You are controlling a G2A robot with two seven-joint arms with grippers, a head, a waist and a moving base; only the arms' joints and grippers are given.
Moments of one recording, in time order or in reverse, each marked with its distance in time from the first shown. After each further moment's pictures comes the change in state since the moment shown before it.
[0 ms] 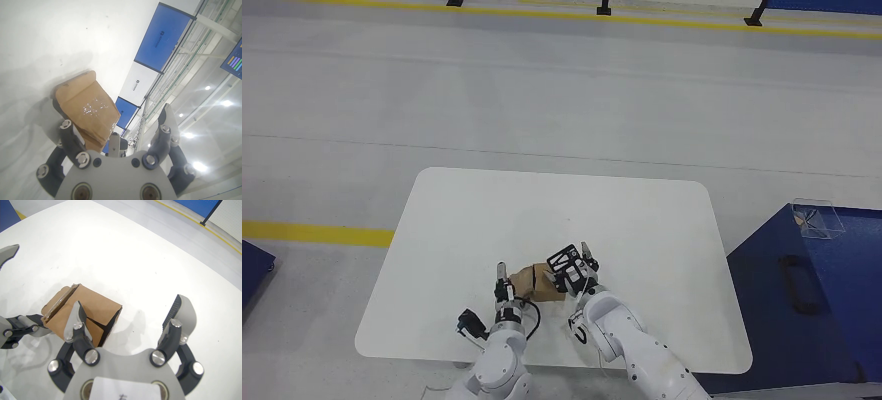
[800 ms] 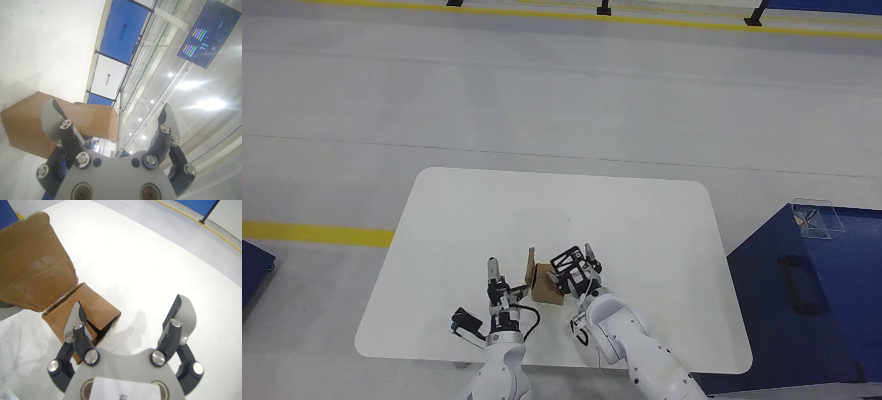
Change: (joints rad) left arm 0.113 -0.029 -0.052 -0.122 0.241 -0.170 -0.059; right arm -0.044 -0.007 0.061 -0.029 -0.017 -0.014 0.003
